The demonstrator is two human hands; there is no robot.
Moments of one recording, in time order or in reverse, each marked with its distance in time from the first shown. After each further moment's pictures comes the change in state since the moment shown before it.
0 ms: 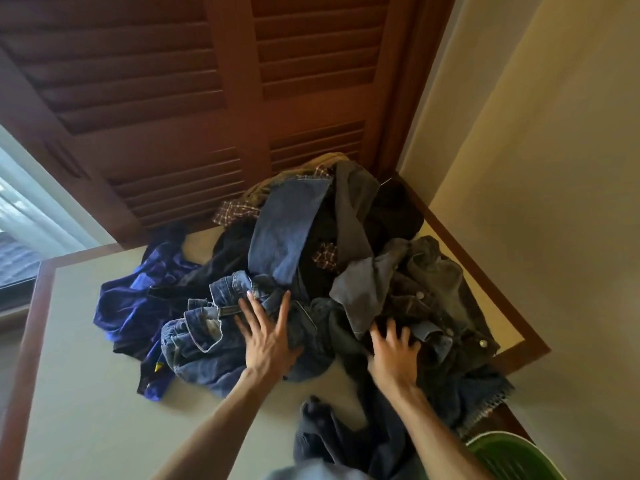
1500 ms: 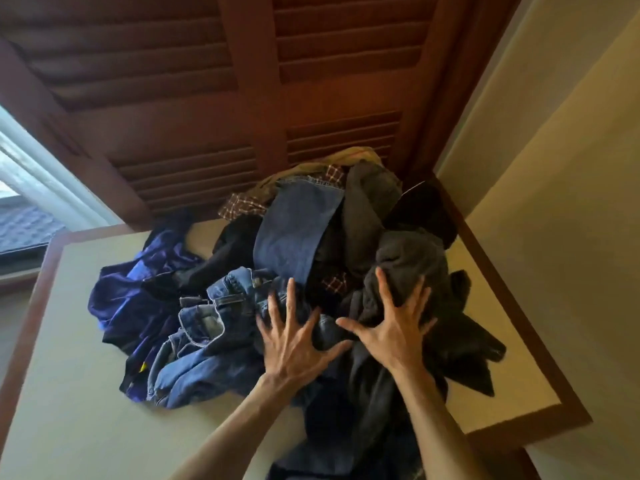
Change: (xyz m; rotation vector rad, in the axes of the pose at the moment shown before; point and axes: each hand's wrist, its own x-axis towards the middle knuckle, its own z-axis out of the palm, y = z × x) left_hand 0.035 0.072 -0.012 0.002 0.090 -0.009; right_hand 0.098 0.000 -0.054 0.525 0.257 -0.117
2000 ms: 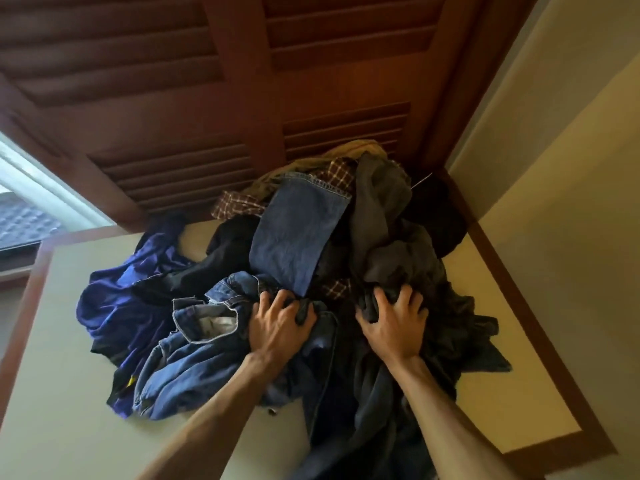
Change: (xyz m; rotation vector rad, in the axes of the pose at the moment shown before) left_hand 0.066 -0.022 0.017 0.047 0.247 -0.026; right_hand 0.060 0.025 0.041 -0.341 0.156 -0.154
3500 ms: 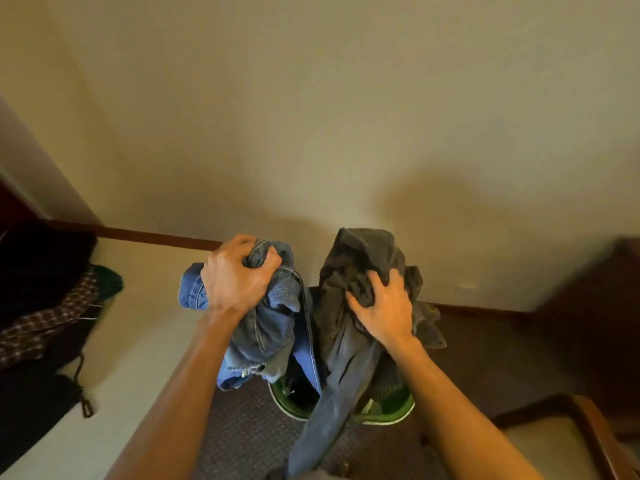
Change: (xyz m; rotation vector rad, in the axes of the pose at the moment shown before) left_hand -0.311 0.314 -0.203 -0.917 -0.236 0.886; right_hand -0.547 0.217 -0.191 0.012 0.390 1.044
